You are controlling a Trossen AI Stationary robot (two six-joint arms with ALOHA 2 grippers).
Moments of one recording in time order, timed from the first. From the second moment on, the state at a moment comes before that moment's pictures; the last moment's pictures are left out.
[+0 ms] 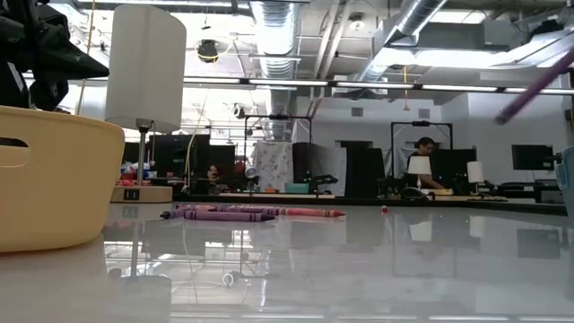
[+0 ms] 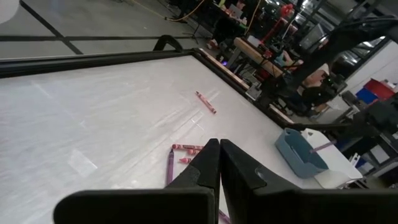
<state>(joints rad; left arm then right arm) -1.10 0.01 0.47 -1.09 -1.35 -1.21 0.79 1.72 1.61 -1.44 0.27 1.31</state>
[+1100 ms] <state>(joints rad) -1.10 0.01 0.47 -1.09 -1.35 -1.21 1.18 1.66 1.61 -1.57 0.03 2.05</state>
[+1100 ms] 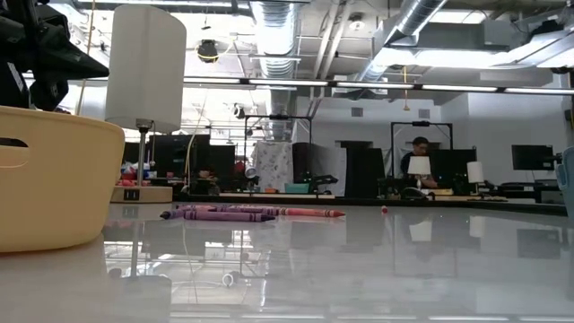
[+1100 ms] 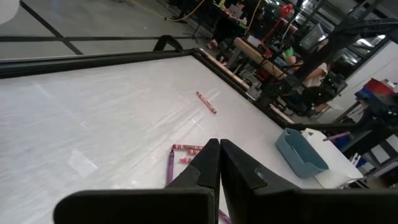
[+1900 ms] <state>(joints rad) -1.10 0.01 0.47 -1.09 -1.35 -1.21 1.17 1.89 1.61 -1.56 0.02 2.04</state>
